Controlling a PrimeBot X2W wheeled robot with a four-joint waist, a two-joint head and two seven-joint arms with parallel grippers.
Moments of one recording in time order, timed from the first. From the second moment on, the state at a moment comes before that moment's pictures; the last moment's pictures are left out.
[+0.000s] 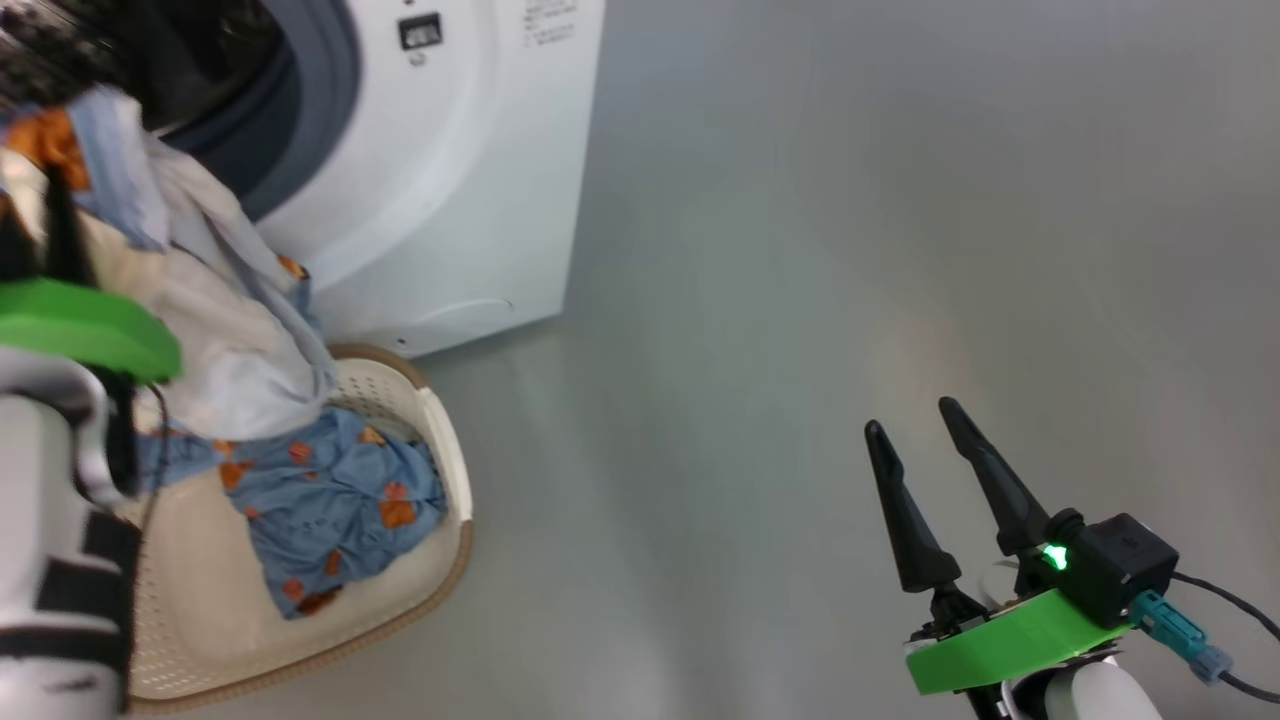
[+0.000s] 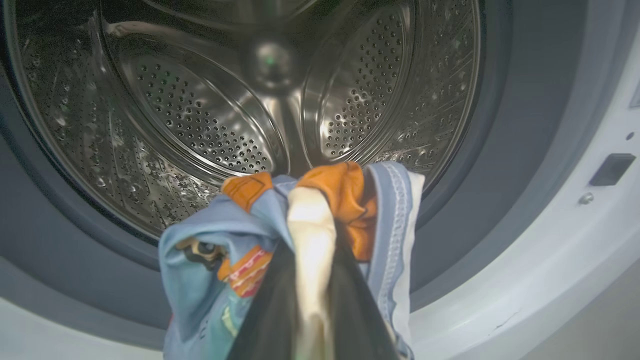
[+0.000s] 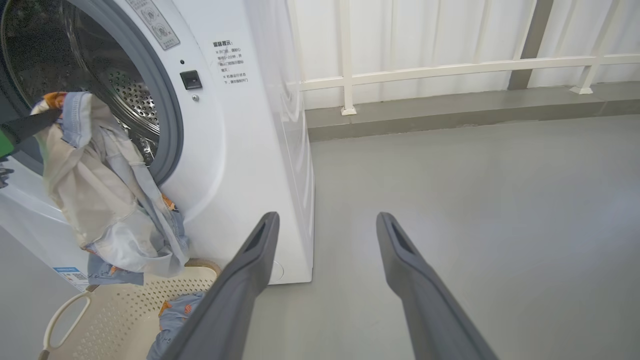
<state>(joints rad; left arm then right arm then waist) -0.74 0.23 -0.02 0.61 -0.26 0.16 -0.25 -0.11 -0.06 0.11 0.03 0.23 0.13 -0.26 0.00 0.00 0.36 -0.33</state>
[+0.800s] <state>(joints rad) -1.26 0.43 -0.03 0.90 -0.16 0.15 -0.26 -0.13 -0.04 0.18 -0.01 0.33 0.13 -0.26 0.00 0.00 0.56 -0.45</state>
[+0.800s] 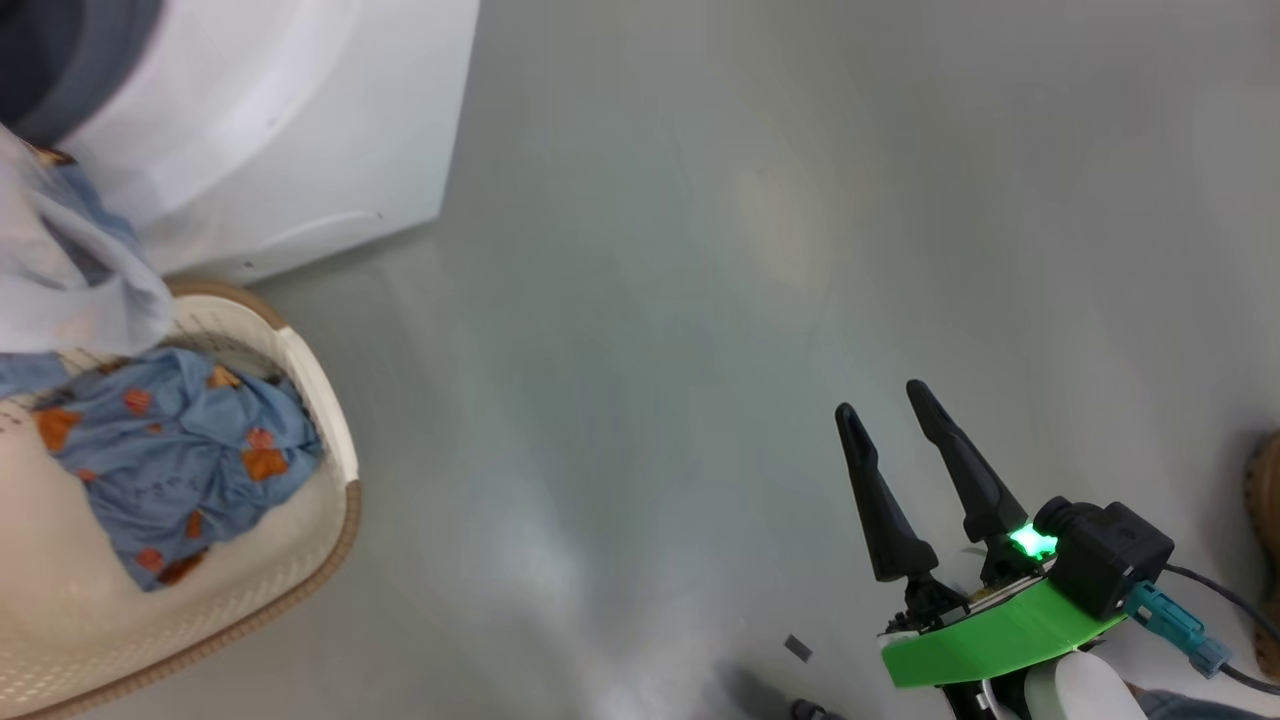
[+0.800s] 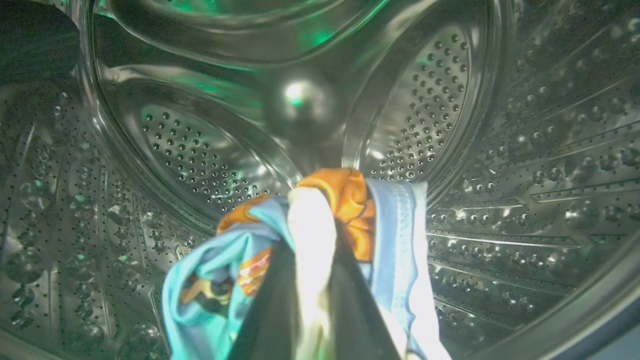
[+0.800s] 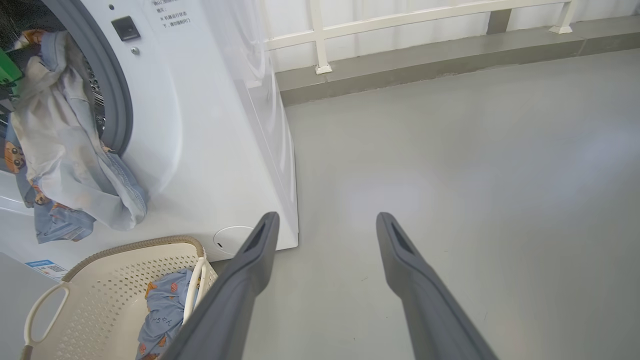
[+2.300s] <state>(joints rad) -1.40 0.38 -0.16 1.19 -0.10 0.17 -0.23 -0.19 -0.04 0.17 0.00 0.34 0.13 -0.26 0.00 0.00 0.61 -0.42</state>
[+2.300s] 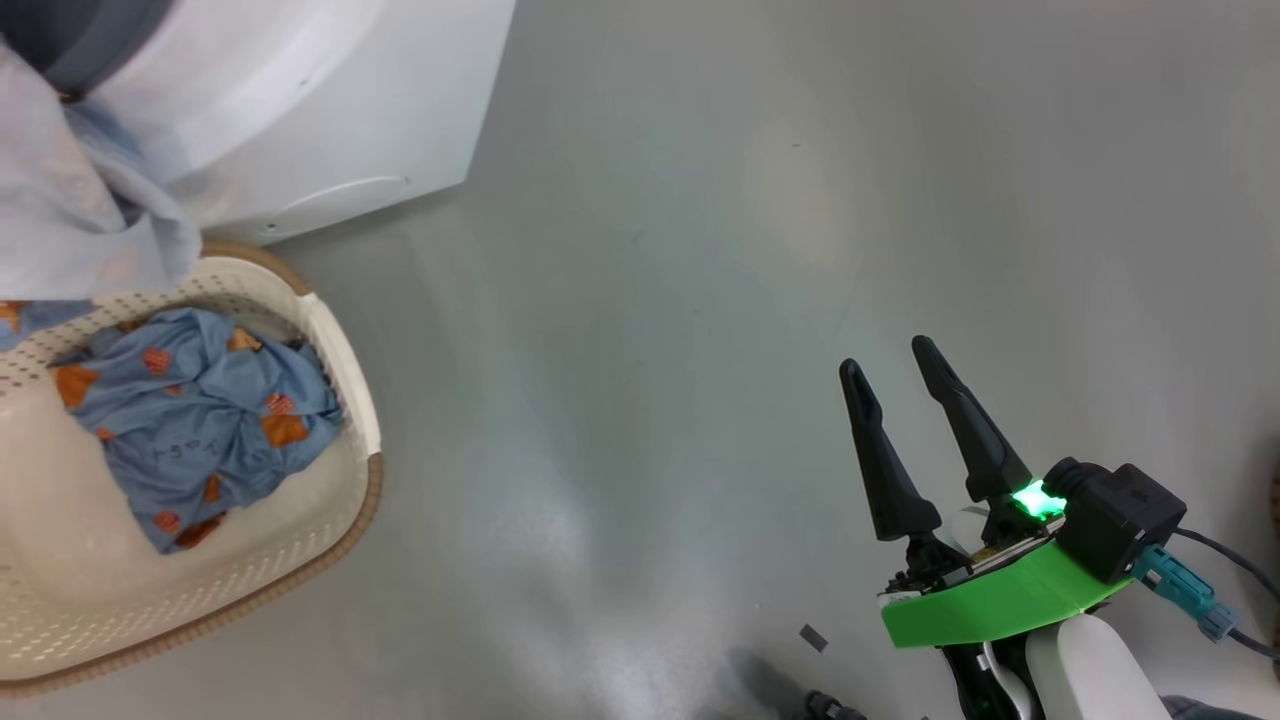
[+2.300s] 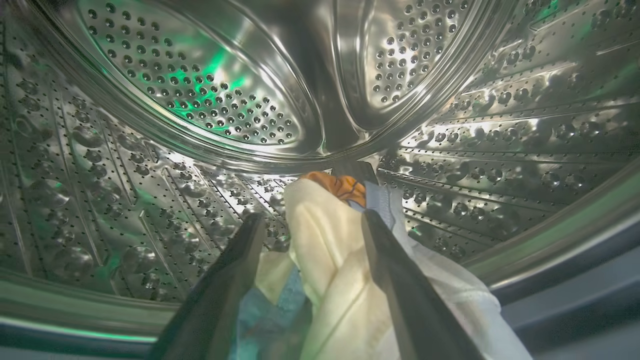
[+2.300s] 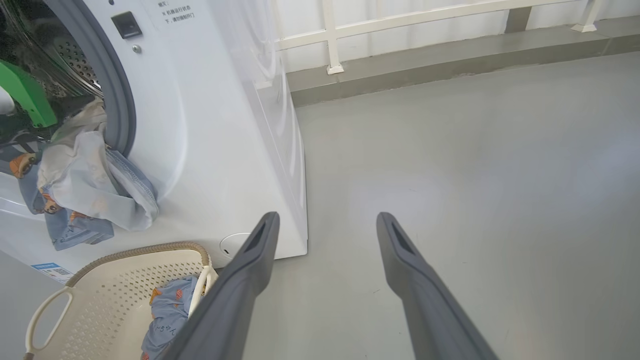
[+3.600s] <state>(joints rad) -1.05 0.14 -0.21 0.87 -0.21 0.15 -0.25 -0.21 -0.05 0.08 0.01 0.24 0.13 -0.26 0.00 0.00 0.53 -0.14</state>
